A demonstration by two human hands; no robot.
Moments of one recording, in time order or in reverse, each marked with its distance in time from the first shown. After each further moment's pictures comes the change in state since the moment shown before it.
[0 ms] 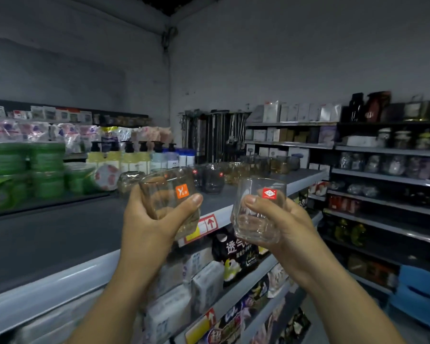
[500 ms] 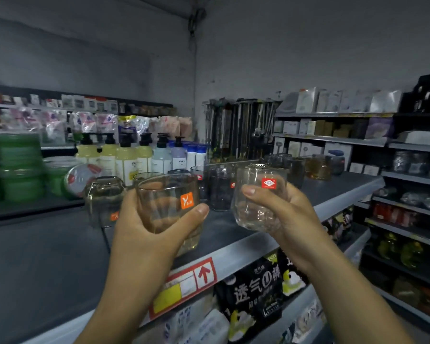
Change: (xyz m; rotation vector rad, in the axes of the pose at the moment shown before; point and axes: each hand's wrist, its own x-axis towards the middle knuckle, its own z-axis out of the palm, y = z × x) left_hand 0.105 -0.088 0.066 0.169 0.131 -0.071; right_hand 0.216 0.052 -0.041 -0.033 -0.156 -0.038
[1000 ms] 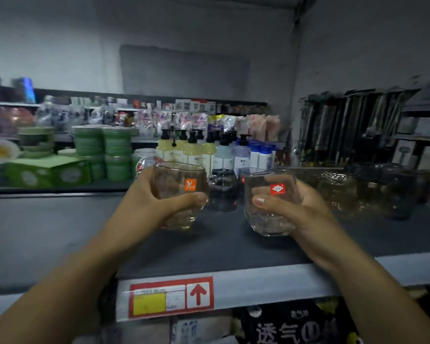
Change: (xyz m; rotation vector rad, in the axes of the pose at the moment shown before) left_hand 0.057 -0.009 0.010 0.278 0.089 -0.071; right_hand 0.114 0.051 -0.028 0.032 -0.464 0.016
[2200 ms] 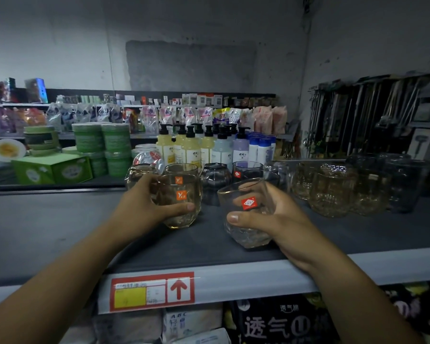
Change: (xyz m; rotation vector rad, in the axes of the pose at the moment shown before) left_hand 0.029 -0.034 0.008 0.520 0.104 -0.027; right_hand 0.004 0.021 -0.008 -0.056 -0.197 0.035
